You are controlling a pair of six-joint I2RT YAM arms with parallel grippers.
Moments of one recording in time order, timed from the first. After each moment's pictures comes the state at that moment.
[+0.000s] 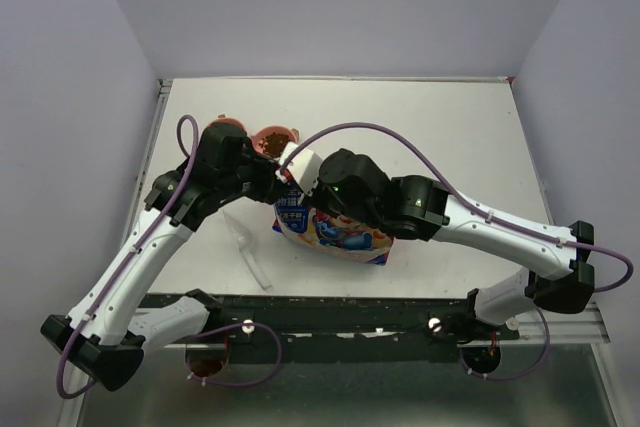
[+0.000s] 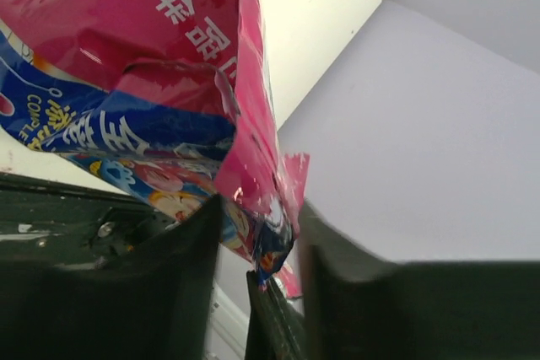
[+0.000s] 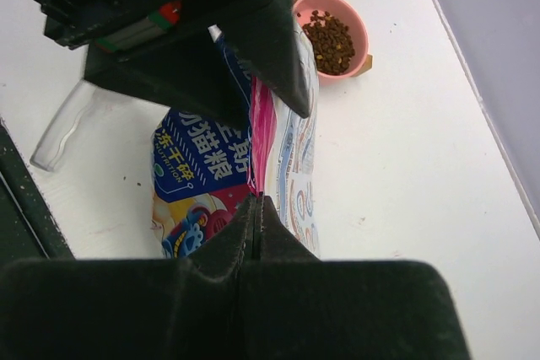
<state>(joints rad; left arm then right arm) -0.52 1.04 1.24 -0.90 0.12 -1.67 1.24 1.47 1.58 -0.64 0.35 -0.24</state>
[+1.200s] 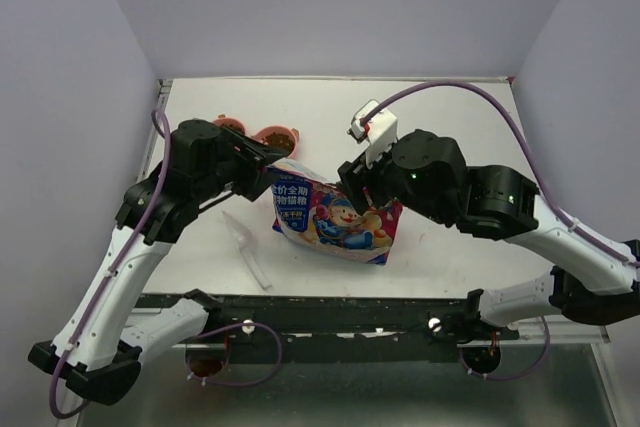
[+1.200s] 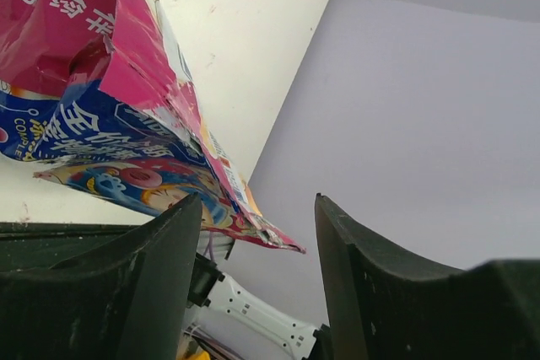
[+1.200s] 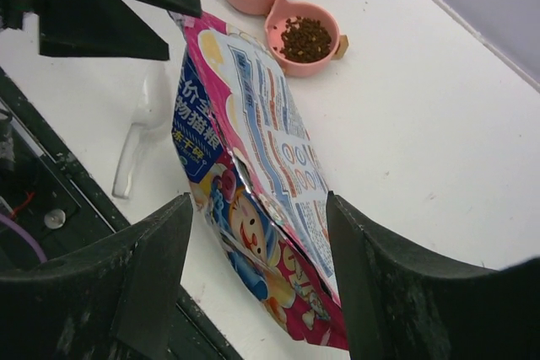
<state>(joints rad) -0.48 0.97 1.32 -0.89 0.08 -1.46 1.24 1.30 1.75 -0.87 0.44 0.07</state>
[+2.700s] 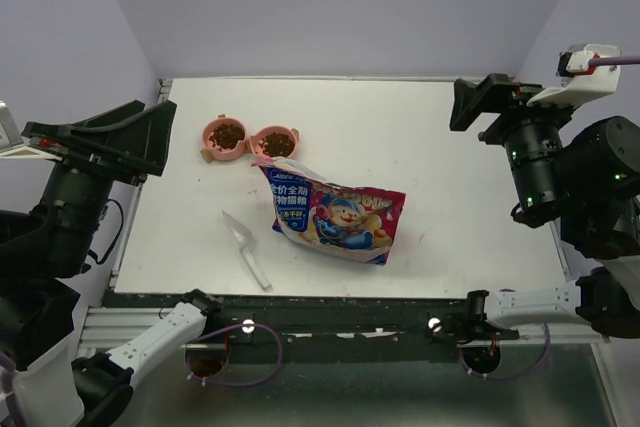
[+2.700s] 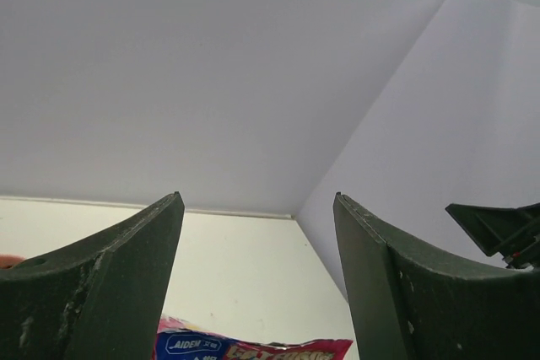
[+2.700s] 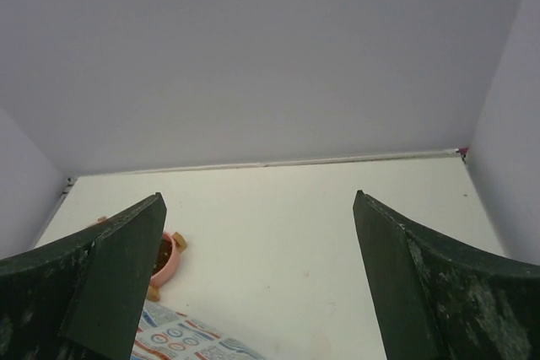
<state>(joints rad) -0.48 0.80 1.86 -0.68 -0.16 -0.46 1.26 1.10 1.83 -0.38 1.23 -0.20</state>
